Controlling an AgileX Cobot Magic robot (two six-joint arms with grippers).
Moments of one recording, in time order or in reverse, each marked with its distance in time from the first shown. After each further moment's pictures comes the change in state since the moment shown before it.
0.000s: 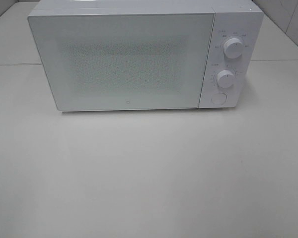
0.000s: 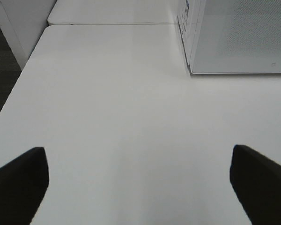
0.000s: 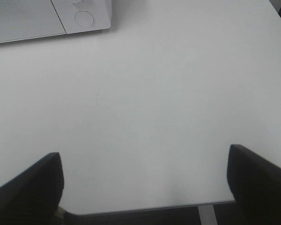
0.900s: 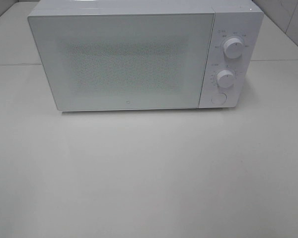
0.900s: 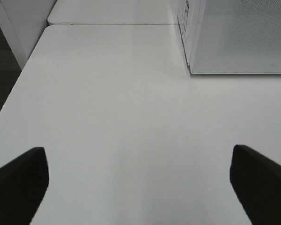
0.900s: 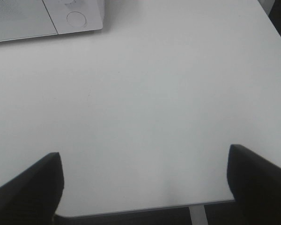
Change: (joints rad) left arm 0.000 0.000 0.000 0.000 0.000 -0.002; right arm 0.000 0.000 0.000 -0.035 0.000 -0.001
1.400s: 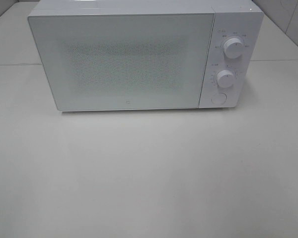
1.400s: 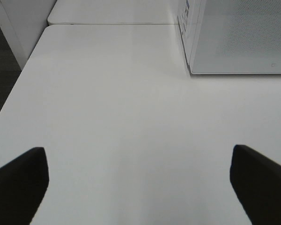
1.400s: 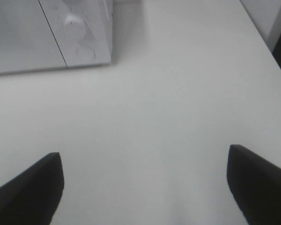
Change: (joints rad) left arm 0.000 0.000 0.000 0.000 0.000 0.000; right arm 0.000 0.186 -0.019 0.014 -0.259 -0.027
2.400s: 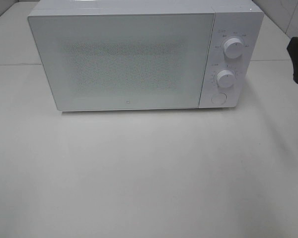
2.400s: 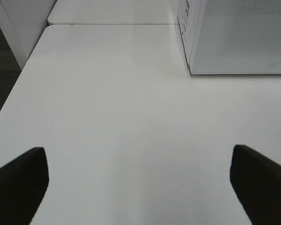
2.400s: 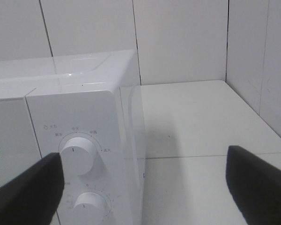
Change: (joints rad) left arm 0.000 0.000 0.000 0.000 0.000 0.000; right arm 0.000 1.068 0.240 -0.009 -1.846 -0.006
